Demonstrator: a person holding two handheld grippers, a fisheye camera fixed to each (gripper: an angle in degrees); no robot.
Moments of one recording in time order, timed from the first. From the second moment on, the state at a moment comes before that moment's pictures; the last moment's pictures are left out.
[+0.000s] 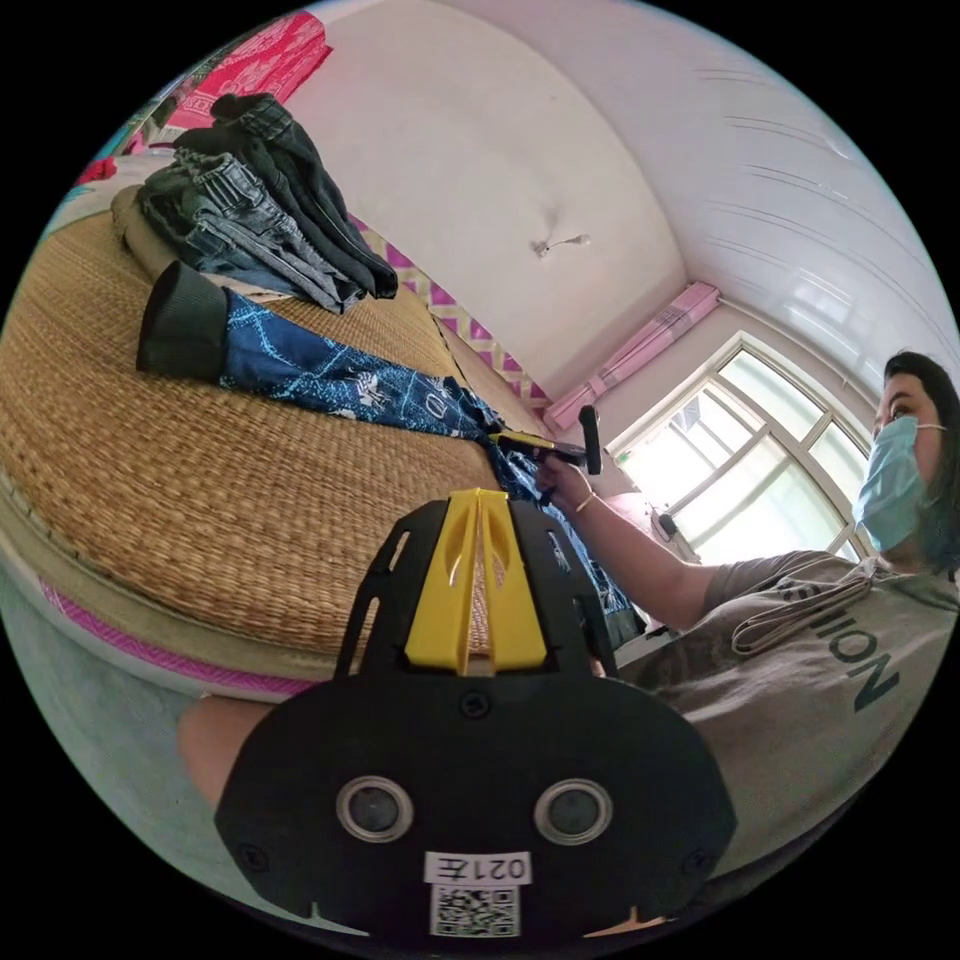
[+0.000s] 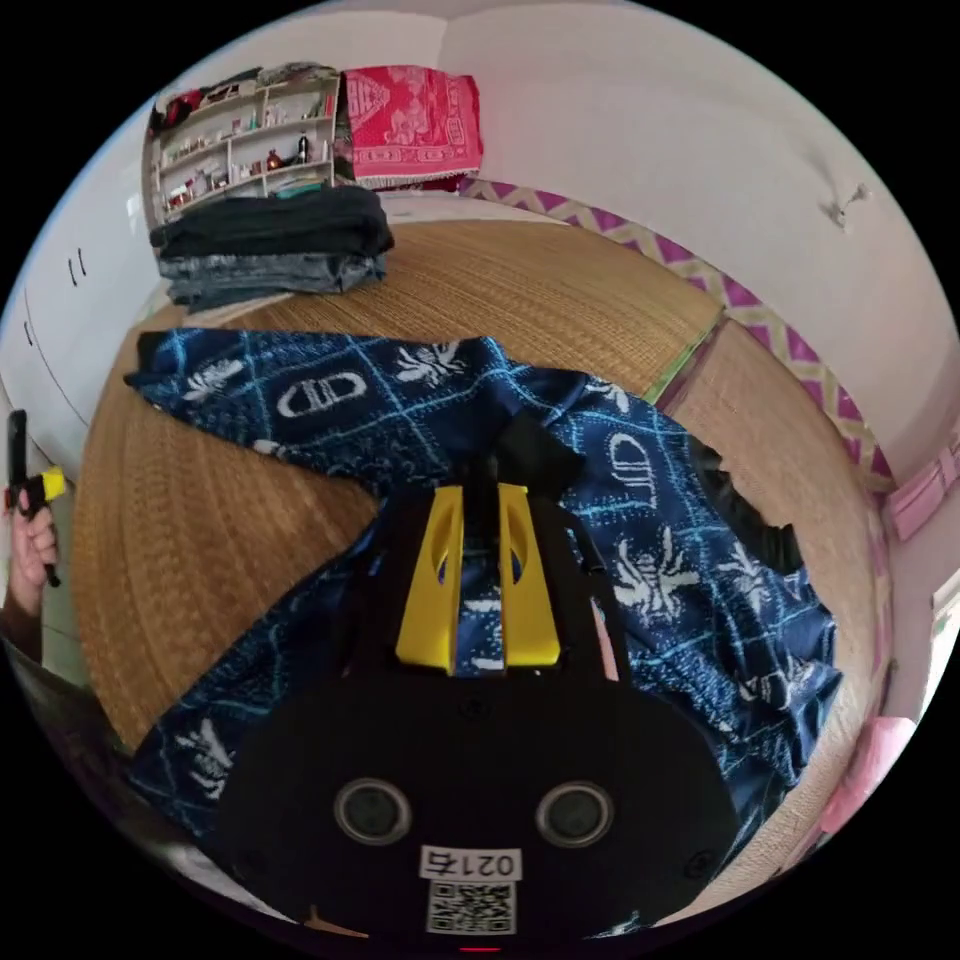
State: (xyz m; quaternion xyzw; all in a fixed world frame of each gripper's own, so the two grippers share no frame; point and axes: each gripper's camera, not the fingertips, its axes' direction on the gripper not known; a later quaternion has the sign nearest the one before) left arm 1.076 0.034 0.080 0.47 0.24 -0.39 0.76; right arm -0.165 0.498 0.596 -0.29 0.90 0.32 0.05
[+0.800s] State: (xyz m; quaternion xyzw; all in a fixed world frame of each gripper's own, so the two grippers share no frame) left arm 0.946 0.148 0.129 0.47 0.29 -0.63 0.54; right arm -0.560 0.719 0.956 0.12 0.96 0.05 0.24
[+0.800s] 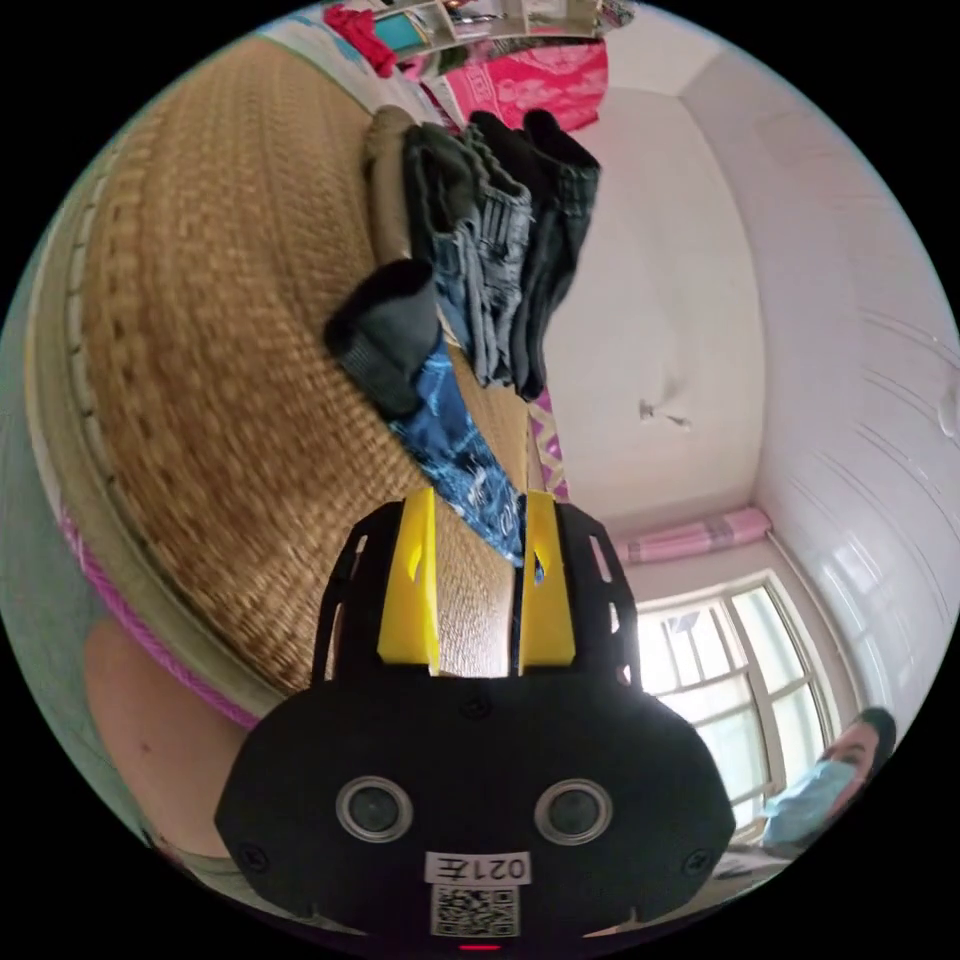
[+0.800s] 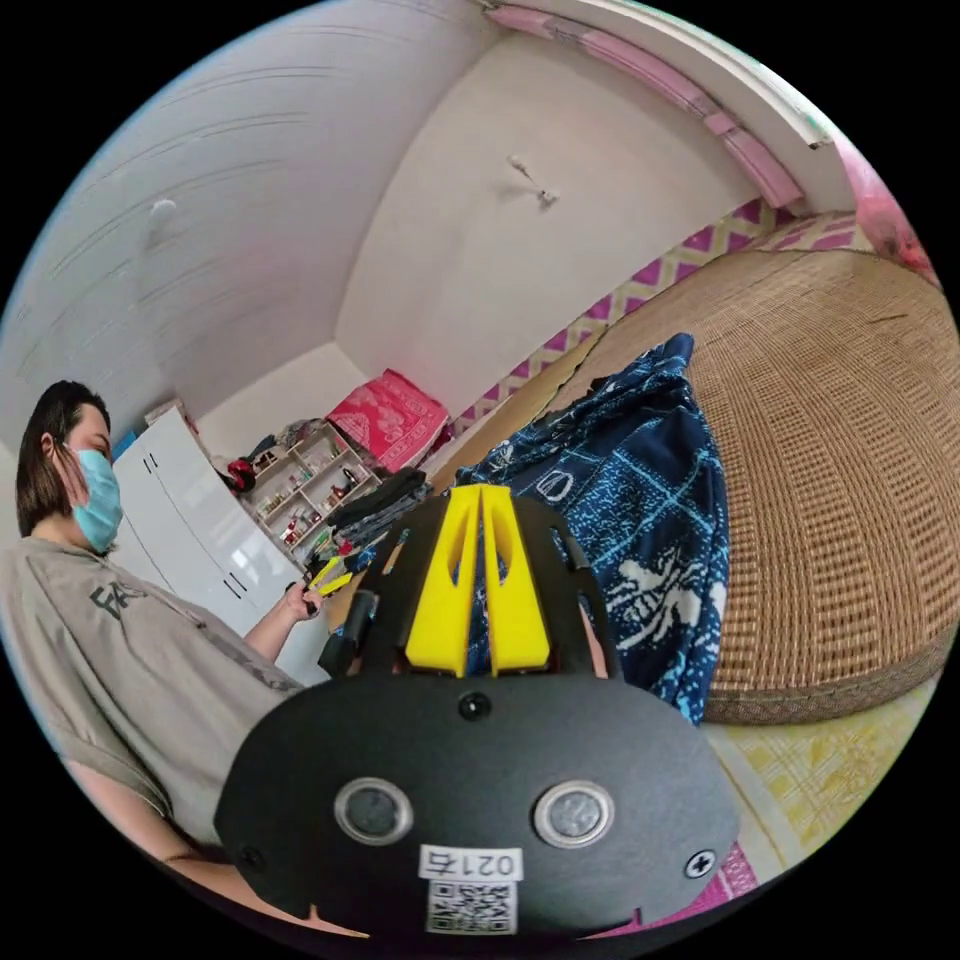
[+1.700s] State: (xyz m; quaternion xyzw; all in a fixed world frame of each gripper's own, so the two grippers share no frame) left arm 0.907 0.038 -0.095 0.60 0.09 -0.50 0.61; right arm -0.602 0.921 0.952 0.25 0.90 -0.08 0.34
